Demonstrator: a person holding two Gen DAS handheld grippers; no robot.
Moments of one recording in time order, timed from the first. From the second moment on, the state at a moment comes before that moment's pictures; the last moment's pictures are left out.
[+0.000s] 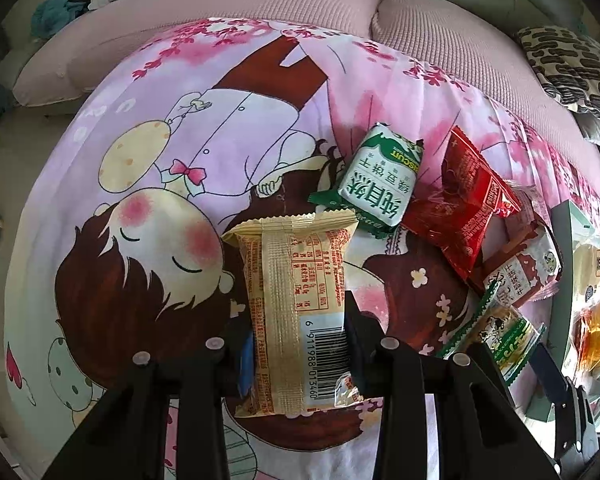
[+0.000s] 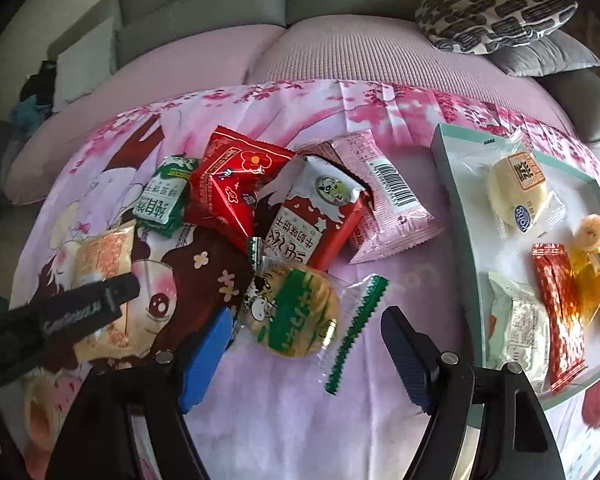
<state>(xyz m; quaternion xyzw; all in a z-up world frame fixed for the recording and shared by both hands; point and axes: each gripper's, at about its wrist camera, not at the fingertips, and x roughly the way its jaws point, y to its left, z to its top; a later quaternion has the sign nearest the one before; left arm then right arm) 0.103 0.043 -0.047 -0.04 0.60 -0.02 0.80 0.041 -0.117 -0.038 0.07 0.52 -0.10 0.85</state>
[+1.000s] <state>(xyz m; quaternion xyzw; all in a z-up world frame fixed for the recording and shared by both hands) 0.114 0.040 -0.068 -0.03 0.61 -0.01 0.79 0.021 -0.149 -0.039 0.12 0.52 -0.10 0.84</state>
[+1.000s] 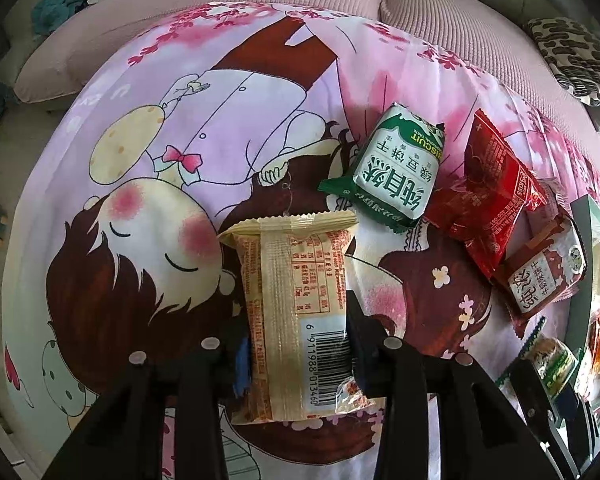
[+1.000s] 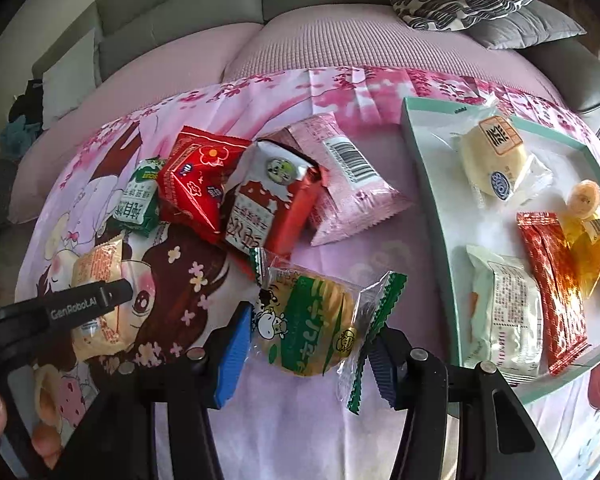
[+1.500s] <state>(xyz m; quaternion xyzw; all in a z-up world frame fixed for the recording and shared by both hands) 0.100 0.034 -0.042 -0.03 0.59 -0.02 0.81 0.013 -0.154 -0.019 0.13 0.50 -0.07 0.85</state>
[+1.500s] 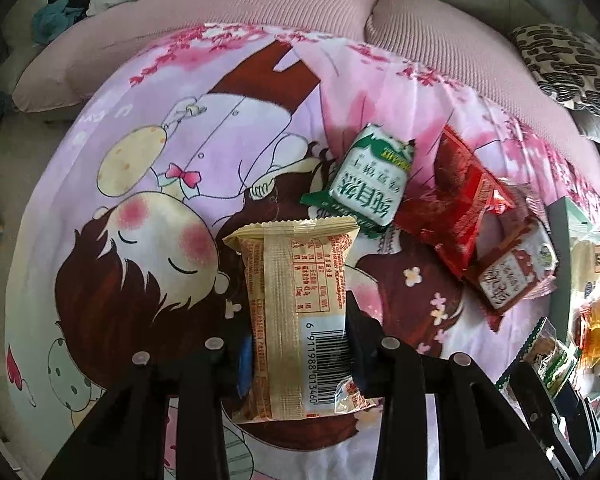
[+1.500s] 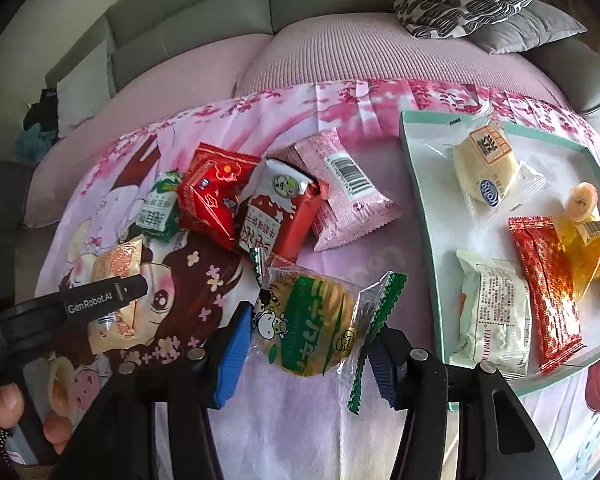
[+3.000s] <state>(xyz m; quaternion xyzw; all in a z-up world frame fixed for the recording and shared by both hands) 0.062 -0.236 0.034 0.09 0.54 -0.27 0.79 -0.069 -0.396 0.035 0.29 0.38 -0.28 0.84</state>
